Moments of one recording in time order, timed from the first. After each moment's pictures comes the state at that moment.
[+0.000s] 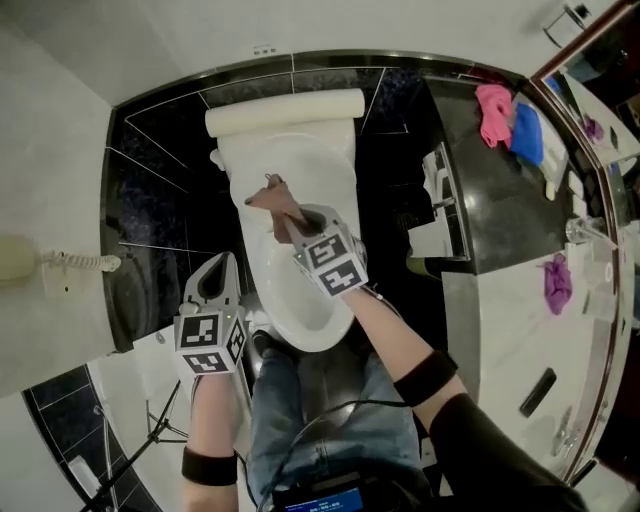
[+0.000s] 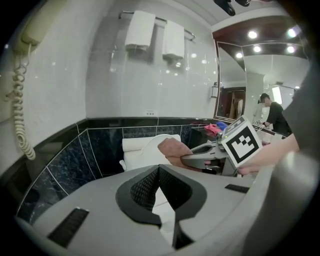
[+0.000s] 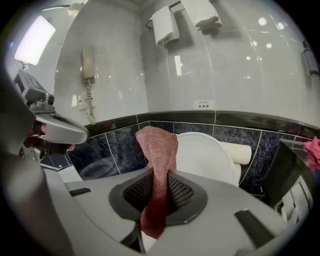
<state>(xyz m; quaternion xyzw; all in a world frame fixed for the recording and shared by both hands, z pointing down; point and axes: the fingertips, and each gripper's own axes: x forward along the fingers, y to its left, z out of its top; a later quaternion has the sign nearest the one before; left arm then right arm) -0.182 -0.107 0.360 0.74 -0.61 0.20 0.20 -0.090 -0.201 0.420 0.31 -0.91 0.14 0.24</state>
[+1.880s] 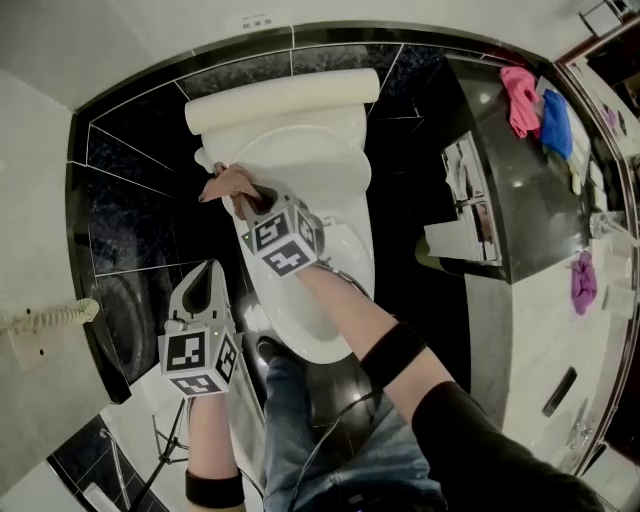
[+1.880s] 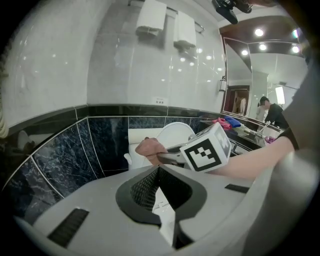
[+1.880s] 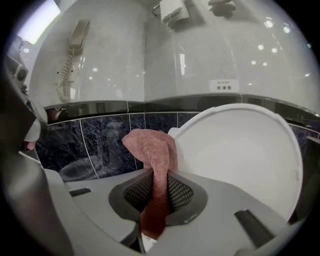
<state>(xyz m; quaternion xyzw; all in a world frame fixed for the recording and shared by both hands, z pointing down) -0.228 -0.145 0.425 0.73 -0.61 0.21 0.22 -0.200 -0.283 0.509 0.33 -0.91 0.10 0.22</state>
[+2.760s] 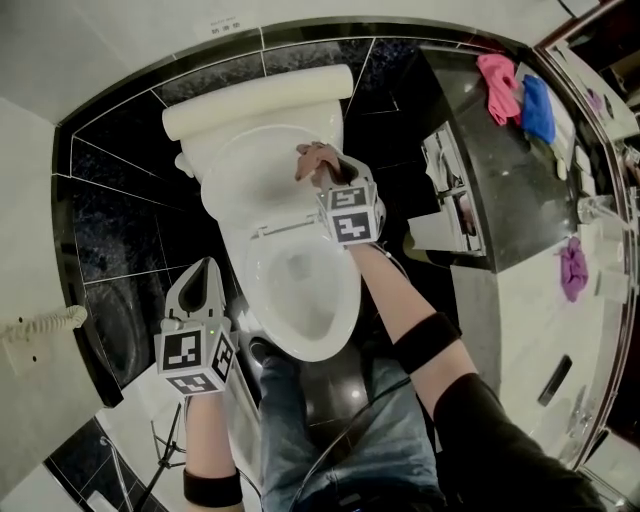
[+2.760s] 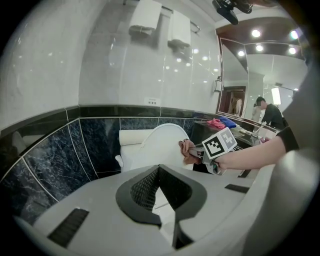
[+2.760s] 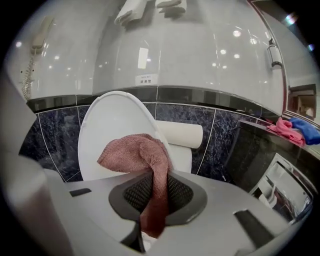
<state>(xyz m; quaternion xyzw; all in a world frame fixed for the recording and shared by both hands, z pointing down) -0.197 -0.151 0.420 0.75 -0.59 0.20 0.22 0.015 -0.343 0.526 0.52 -0.81 0.14 0.25</state>
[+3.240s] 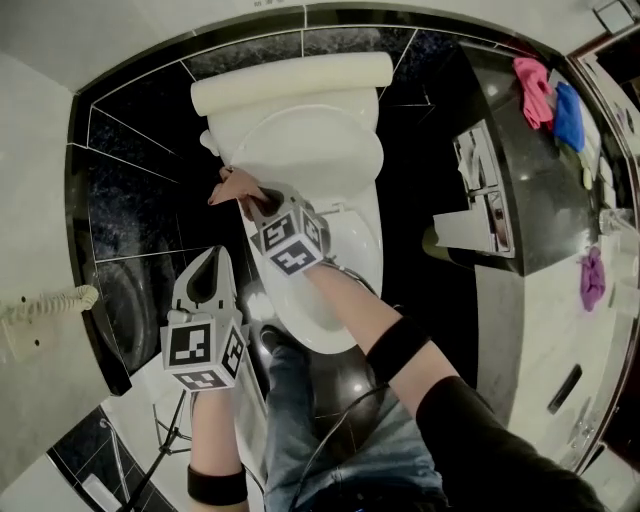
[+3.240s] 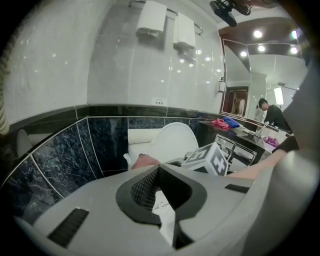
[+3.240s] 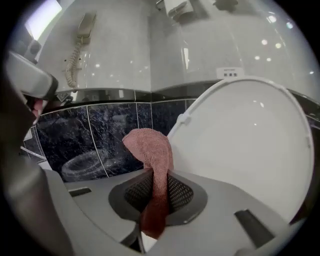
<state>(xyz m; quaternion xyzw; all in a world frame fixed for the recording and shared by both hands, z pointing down) -0.226 -0.142 0.424 0.74 -0.61 0.20 0.22 -0.210 -0.251 0.557 0.31 -0.91 0.12 0.24</state>
